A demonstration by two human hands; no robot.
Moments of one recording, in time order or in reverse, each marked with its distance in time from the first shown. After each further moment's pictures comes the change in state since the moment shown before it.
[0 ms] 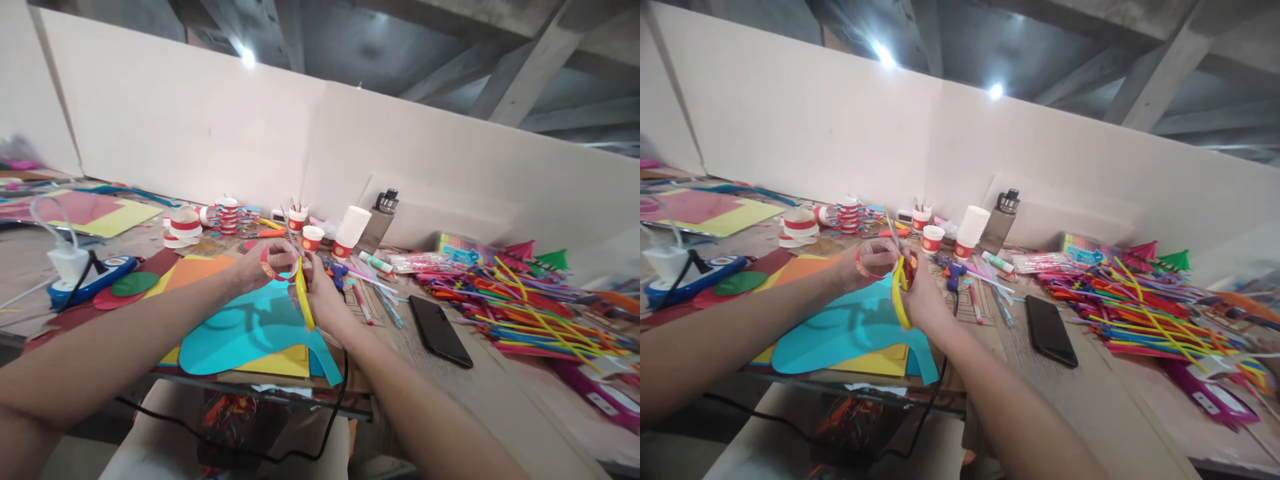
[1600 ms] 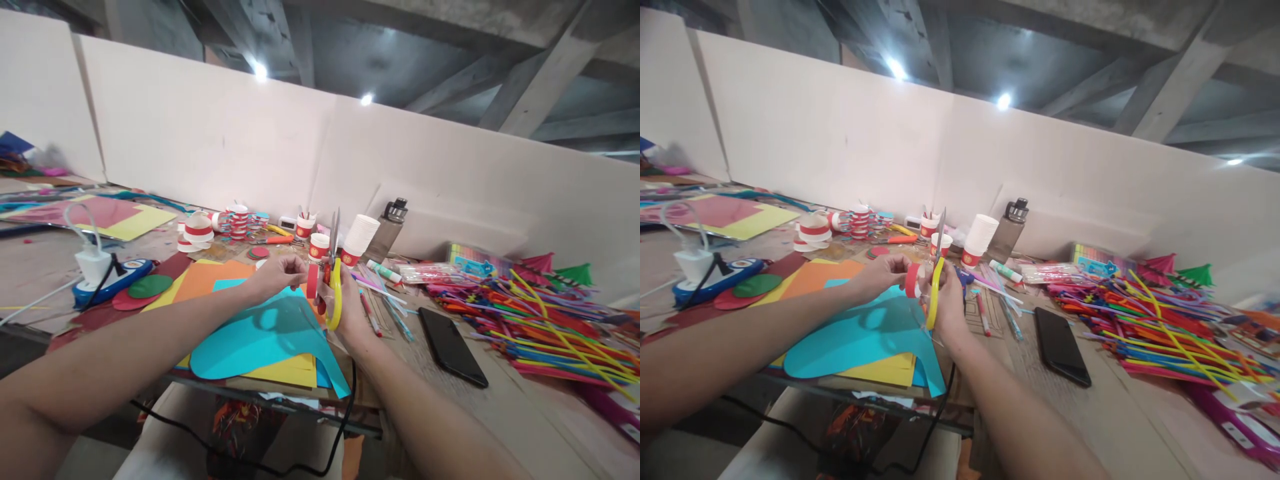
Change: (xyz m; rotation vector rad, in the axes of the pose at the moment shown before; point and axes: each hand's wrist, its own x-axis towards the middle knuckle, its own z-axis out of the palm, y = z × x) left_hand -0.004 -0.012 0.003 0.414 0.145 -0.093; right_hand 0.001 -0.005 -0.005 0.240 0.259 0.122
